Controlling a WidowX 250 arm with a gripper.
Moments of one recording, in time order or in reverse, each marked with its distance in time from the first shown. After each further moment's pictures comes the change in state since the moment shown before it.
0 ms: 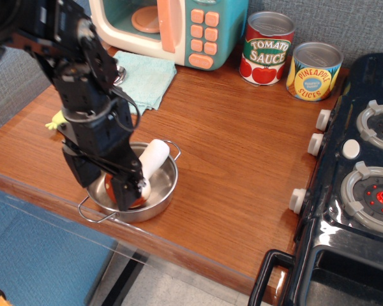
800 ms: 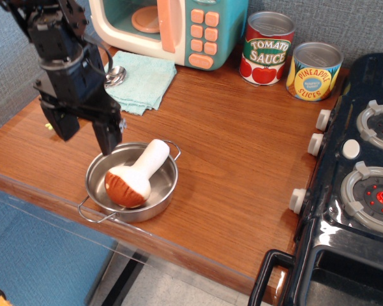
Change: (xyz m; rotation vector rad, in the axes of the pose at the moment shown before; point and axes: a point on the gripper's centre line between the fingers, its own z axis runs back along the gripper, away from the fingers) arm 0.024 0.053 0.019 0.024 -0.069 0.147
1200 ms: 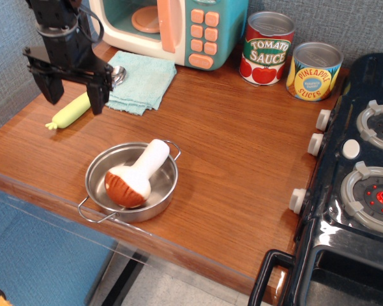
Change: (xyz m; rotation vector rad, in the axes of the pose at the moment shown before) arm 0.041 0.053 -0.009 0.133 -0.020 0.199
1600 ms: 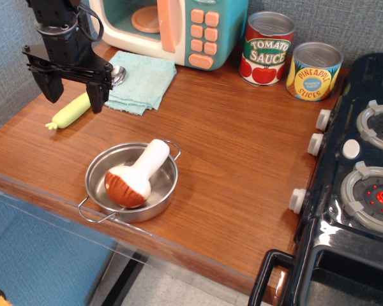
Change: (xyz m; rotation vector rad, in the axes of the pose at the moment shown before) arm 0.006 0.003 0.009 0.015 -0.031 -0.002
